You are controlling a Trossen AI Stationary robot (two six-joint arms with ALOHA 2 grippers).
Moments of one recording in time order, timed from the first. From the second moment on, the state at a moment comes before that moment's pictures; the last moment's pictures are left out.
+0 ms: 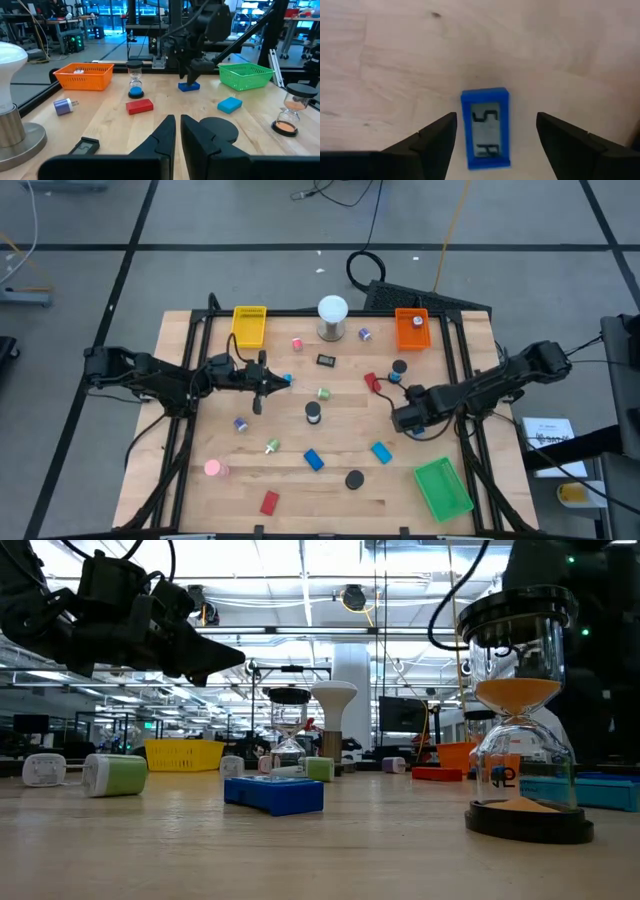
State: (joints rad) left arm 0.24 1.31 0.18 1.07 0.29 0.02; right arm 0.27 1.34 0.68 -0.92 0.08 1.58
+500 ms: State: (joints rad) left arm 0.24 1.31 0.18 1.07 0.29 0.02; right arm 0.28 1.34 0.58 -0.78 0.06 1.58
